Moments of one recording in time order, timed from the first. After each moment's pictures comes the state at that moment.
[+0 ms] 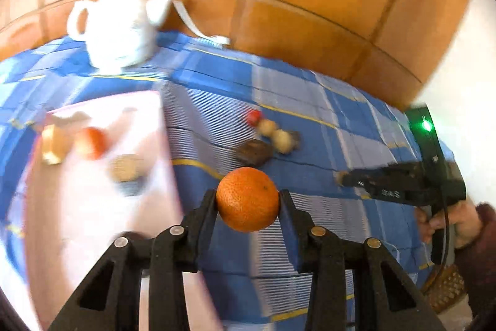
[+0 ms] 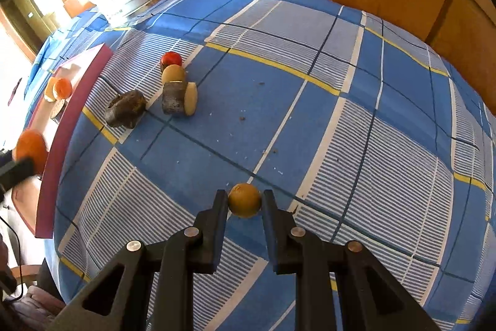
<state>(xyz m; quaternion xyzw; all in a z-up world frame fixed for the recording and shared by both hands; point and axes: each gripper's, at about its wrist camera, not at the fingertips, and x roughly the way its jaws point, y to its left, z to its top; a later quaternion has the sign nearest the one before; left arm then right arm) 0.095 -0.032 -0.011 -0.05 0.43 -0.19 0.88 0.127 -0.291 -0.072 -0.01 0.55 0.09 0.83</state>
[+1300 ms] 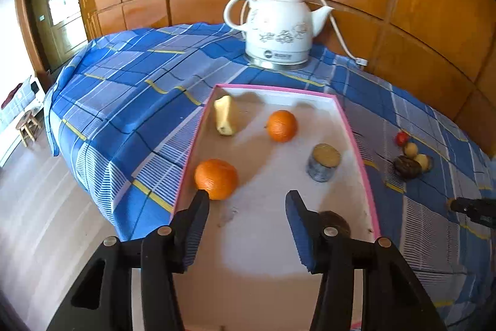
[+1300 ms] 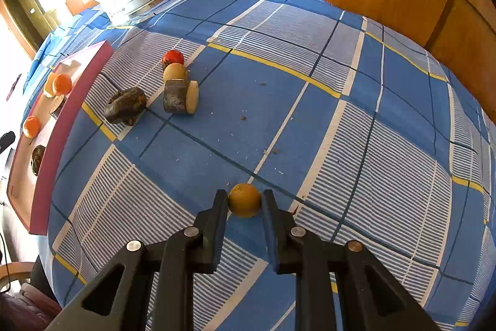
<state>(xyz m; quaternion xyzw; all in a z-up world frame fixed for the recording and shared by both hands) 0.075 0.077 -0.023 -0.04 0.41 0.04 0.91 0.124 -0.286 -0.072 -0.03 0.54 0.09 0.84</state>
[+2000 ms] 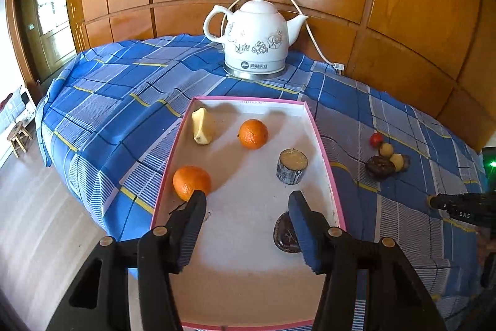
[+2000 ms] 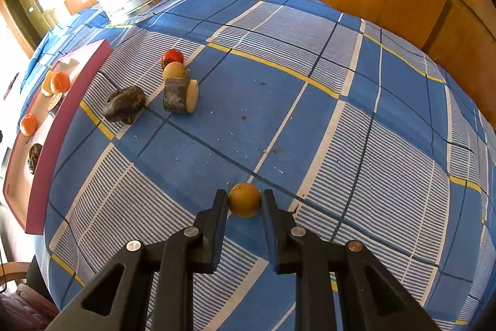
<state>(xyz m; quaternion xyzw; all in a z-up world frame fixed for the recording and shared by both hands) 0.066 0.059 -0.008 -0.04 0.40 0.02 0.92 0.122 -0.283 -0.072 -0.04 0.53 0.08 0.84</state>
